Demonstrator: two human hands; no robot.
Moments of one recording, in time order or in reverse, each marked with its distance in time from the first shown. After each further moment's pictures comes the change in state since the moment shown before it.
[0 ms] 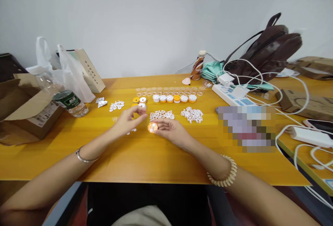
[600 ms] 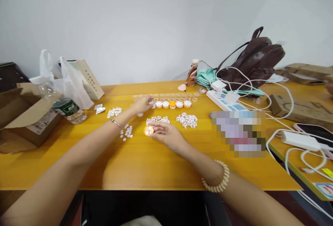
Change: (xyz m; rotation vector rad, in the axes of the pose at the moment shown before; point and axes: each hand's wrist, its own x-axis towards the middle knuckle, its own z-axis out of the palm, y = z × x) left_hand 0.118 -0.032 0.030 0.209 -0.103 -0.036; right_hand -0.001 -0.003 -0.004 0.031 0.039 -0.069
